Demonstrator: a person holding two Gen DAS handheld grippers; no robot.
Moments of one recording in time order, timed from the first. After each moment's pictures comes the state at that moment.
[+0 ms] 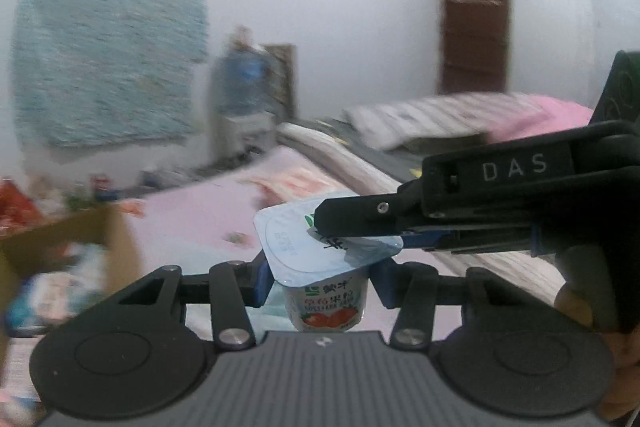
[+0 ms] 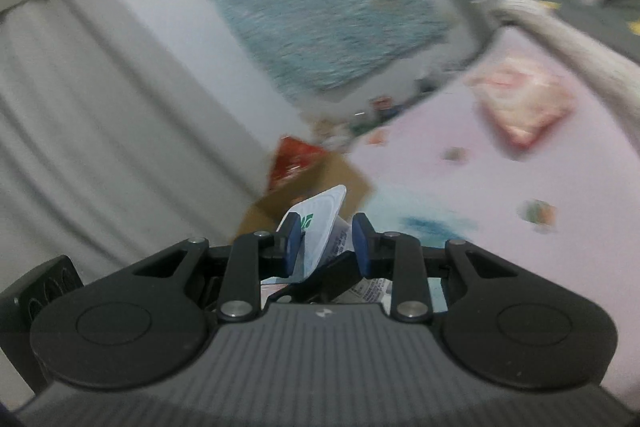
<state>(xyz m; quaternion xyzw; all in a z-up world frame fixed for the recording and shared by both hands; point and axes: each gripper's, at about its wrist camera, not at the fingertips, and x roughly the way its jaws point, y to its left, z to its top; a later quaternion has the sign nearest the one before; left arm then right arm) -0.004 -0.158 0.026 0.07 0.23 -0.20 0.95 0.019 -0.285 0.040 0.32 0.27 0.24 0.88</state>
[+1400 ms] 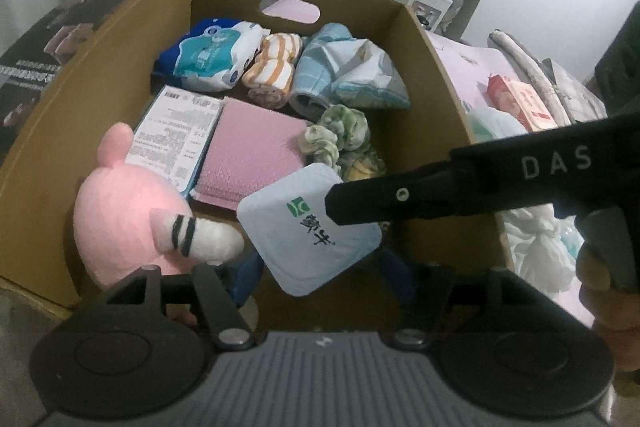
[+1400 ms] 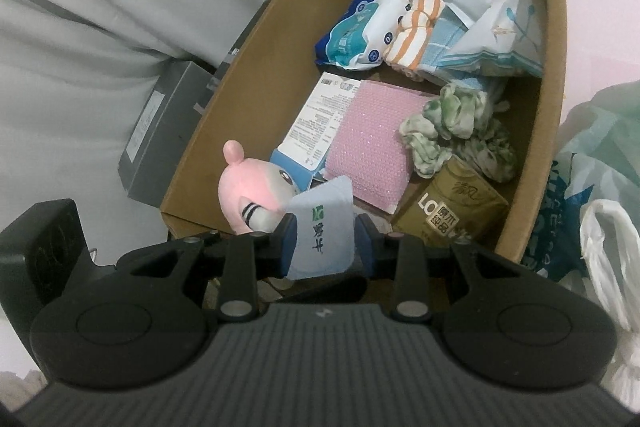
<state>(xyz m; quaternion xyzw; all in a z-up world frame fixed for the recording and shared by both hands) 0.056 0.087 -0.062 -0.14 0.48 -0.03 0.86 0.157 -0.006 -0.009 0.12 0.56 0.37 0.73</state>
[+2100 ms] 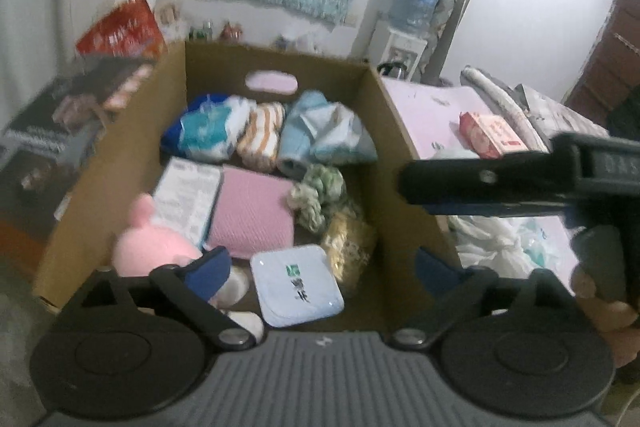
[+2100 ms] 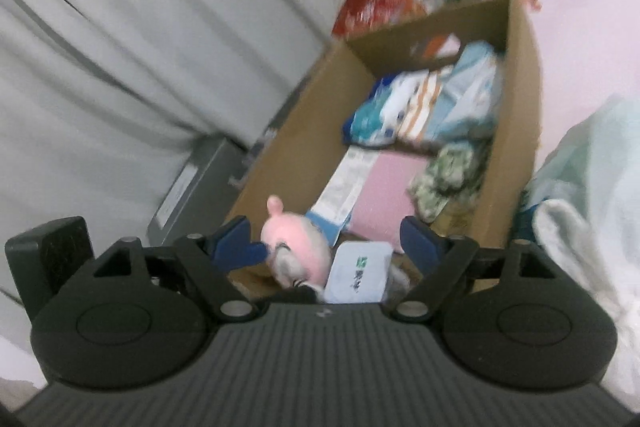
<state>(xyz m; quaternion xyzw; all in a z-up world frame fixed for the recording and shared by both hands) 0.019 0.081 -0.008 -0.09 0.39 -0.04 0.91 0.109 -0.068 0.034 0.19 0.43 0.38 0.80</state>
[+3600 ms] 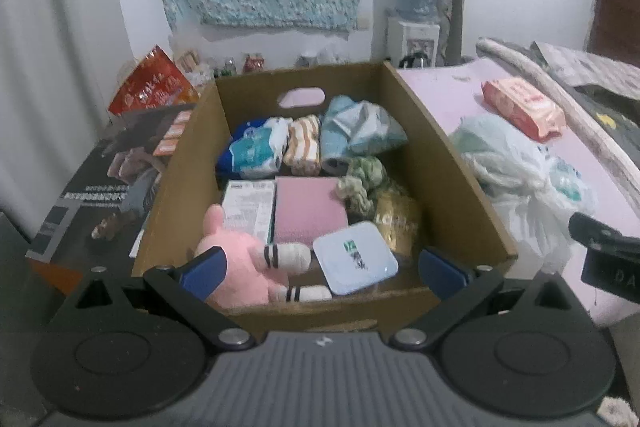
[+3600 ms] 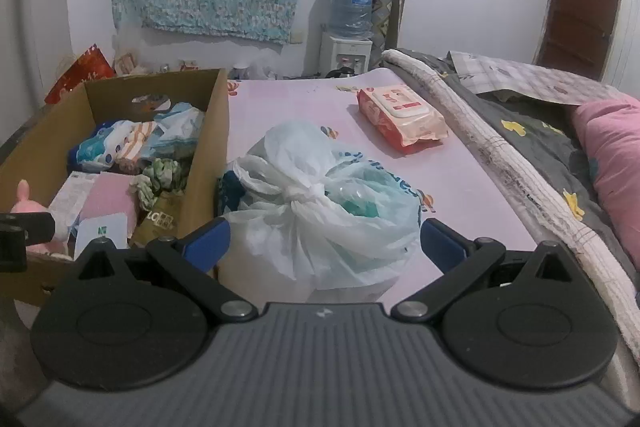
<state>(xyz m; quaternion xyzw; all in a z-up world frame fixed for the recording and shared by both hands) -0.018 0.078 0.004 0.04 0.39 -0.01 0.92 -0.060 -0.063 0.034 -0.02 0.31 -0.09 0.94</state>
